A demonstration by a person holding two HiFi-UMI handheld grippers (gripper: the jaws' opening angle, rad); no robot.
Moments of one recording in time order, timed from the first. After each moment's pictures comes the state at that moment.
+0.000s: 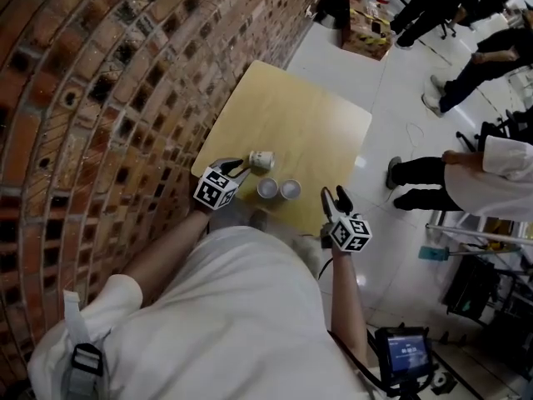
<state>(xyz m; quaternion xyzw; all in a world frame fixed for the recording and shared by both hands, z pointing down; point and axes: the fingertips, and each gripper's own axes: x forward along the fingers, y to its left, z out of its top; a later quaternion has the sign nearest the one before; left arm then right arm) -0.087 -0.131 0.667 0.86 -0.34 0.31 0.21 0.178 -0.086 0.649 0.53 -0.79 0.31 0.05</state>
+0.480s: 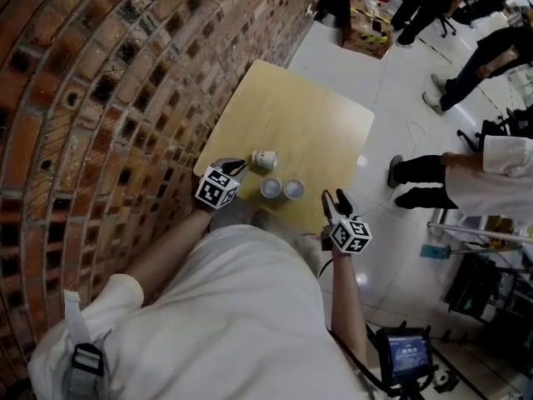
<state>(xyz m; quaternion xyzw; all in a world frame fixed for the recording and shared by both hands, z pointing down) -0.099 -0.134 0.673 0.85 -0.35 0.31 0.21 0.172 -0.075 0.665 0.54 -0.78 0.32 0.05</state>
